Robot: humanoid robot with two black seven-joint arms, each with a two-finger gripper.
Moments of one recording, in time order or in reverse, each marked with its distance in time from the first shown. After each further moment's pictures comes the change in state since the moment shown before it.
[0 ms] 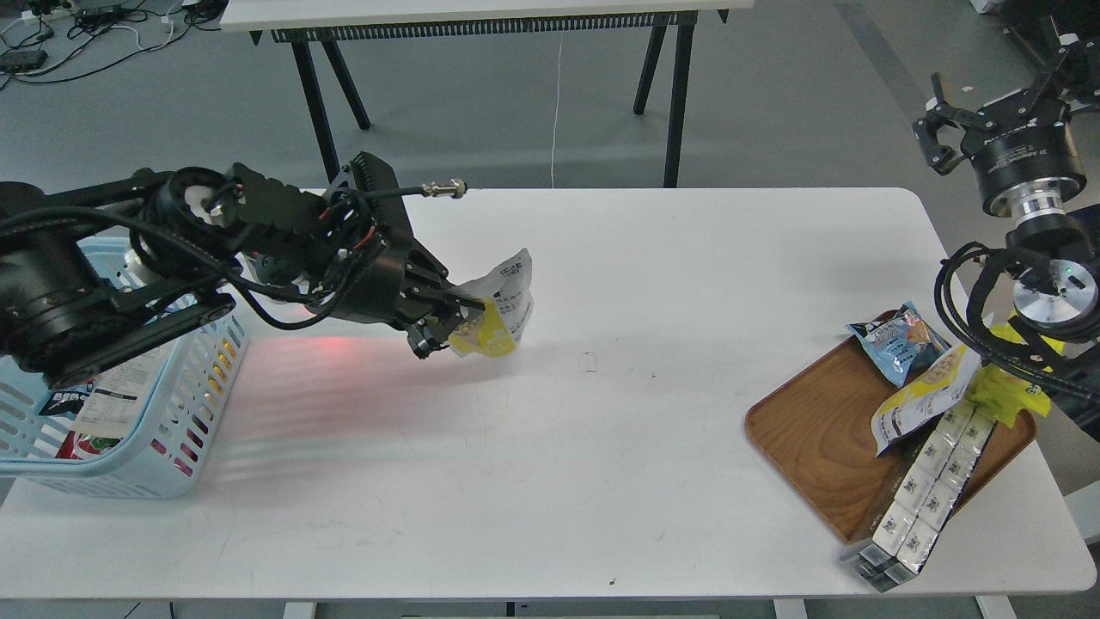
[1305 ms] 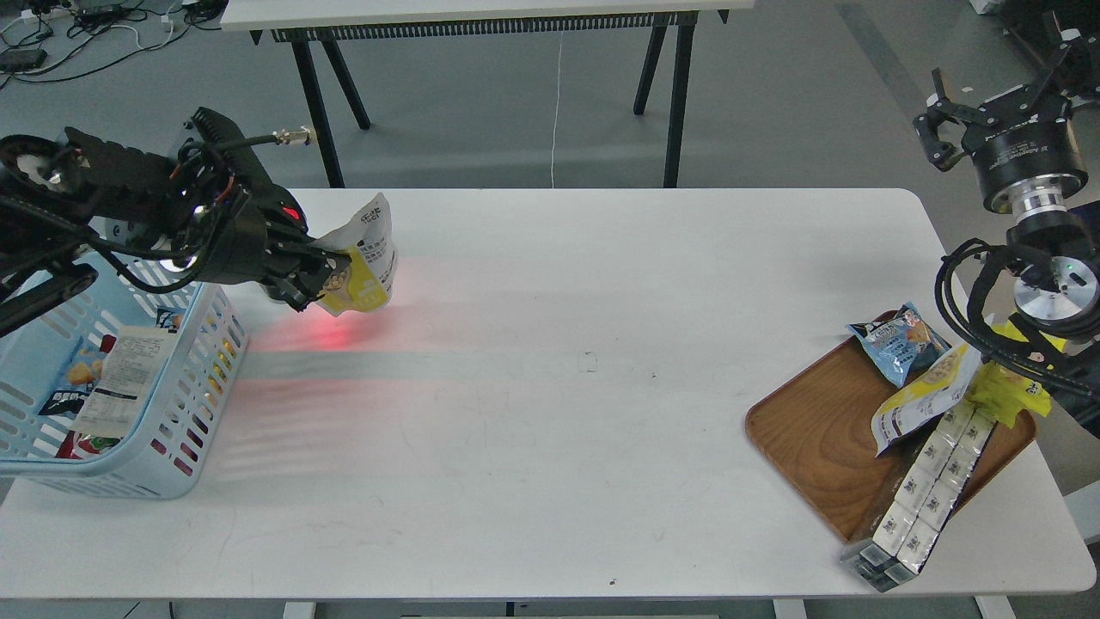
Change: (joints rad) left arm 0.006 0.146 -0.002 0.082 0.000 0.000 0.000; right arm 0.005 -0.001 0.002 0.000 0.000 0.000 0.000
